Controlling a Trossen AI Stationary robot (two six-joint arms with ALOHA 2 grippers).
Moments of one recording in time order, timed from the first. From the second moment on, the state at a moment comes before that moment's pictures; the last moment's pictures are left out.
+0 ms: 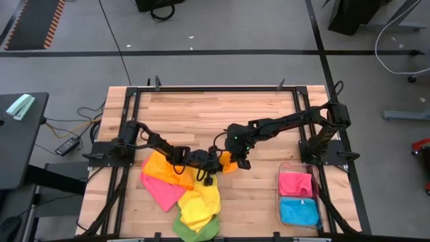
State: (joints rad) left arm -0.16 2.11 0.84 0.81 -0.03 -0.03; right arm -0.05 1.69 1.01 -0.34 -0.39 0.04
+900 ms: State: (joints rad) left arm -0.17 1.95 0.83 0.53 -0.07 0.02; right arm -0.06 1.69 1.01 -0.36 -0.40 0.00
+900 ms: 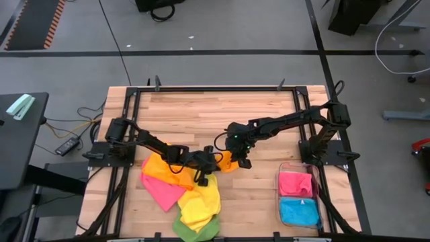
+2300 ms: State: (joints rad) left arm -0.18 2.05 0.83 0.67 -0.30 0.00; right arm -0.12 1.69 1.06 -0.36 -0.54 0.01
